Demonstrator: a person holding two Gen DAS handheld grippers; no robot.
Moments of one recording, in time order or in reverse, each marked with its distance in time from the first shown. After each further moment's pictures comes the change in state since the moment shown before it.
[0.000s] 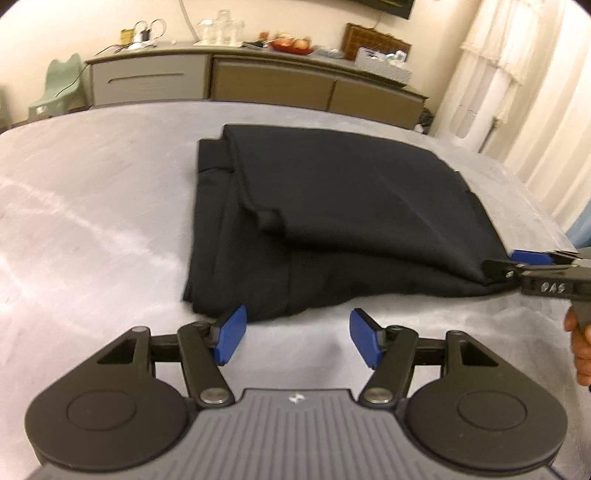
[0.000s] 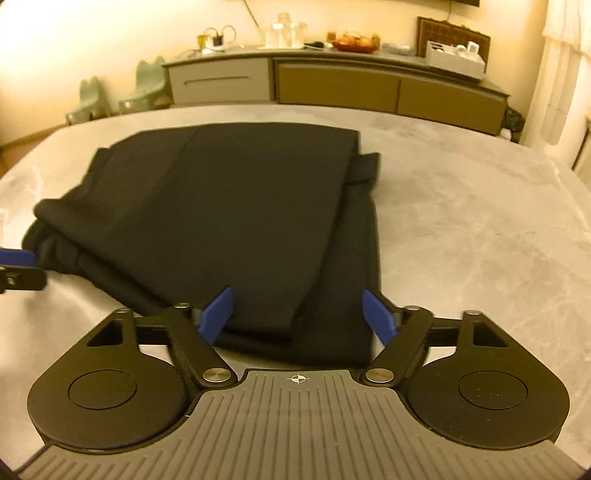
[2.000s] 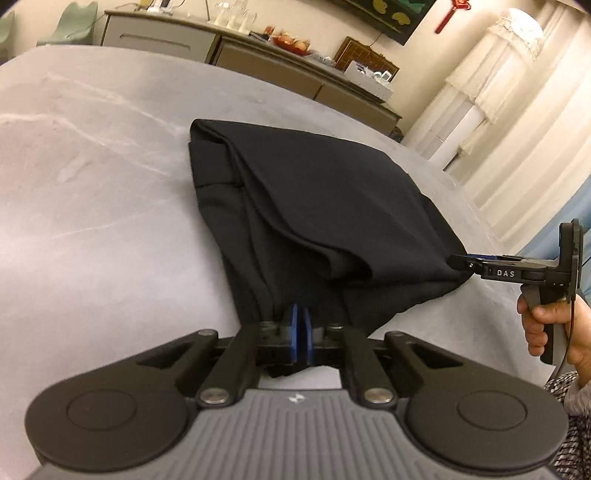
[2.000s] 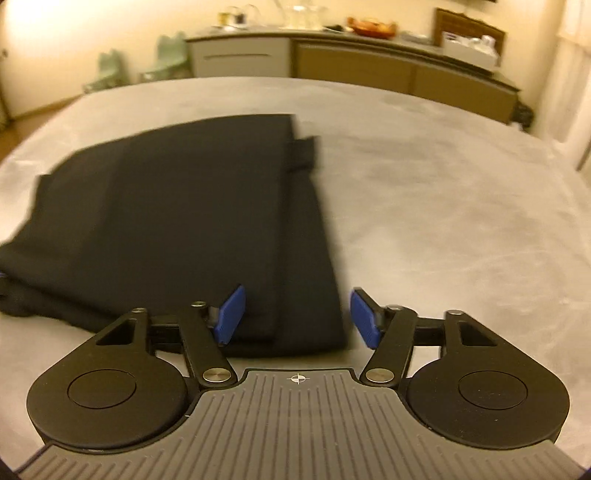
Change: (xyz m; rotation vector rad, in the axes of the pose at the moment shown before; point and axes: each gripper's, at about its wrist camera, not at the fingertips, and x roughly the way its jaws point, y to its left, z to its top) left arm -0.070 0.067 -0.082 -0.146 -0.019 -0.238; right arm -0.075 0.025 -0.043 -0.085 0.088 0.042
